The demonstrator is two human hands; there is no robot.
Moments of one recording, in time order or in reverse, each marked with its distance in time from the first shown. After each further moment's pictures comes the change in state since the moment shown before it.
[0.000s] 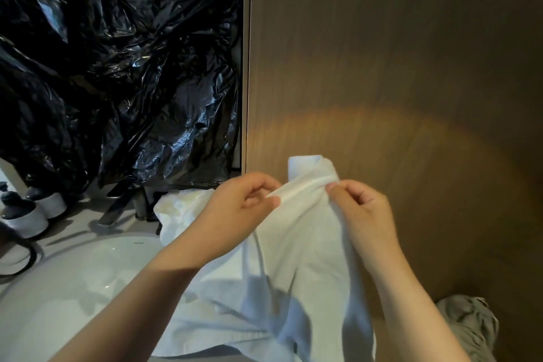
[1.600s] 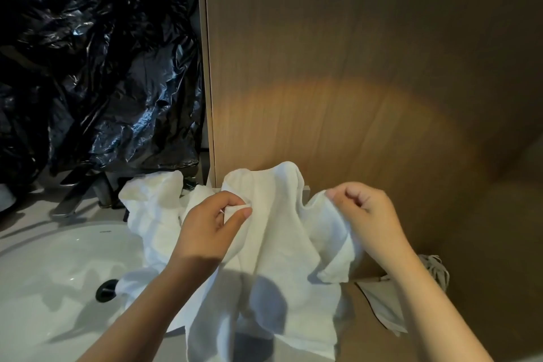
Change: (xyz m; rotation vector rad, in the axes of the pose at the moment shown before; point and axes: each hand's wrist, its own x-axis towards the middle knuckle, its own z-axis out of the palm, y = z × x) left_hand -0.033 -0.050 0.049 0.037 0.212 -0.040; right_hand -0.028 0.001 -0.065 -0.367 -0.151 0.126
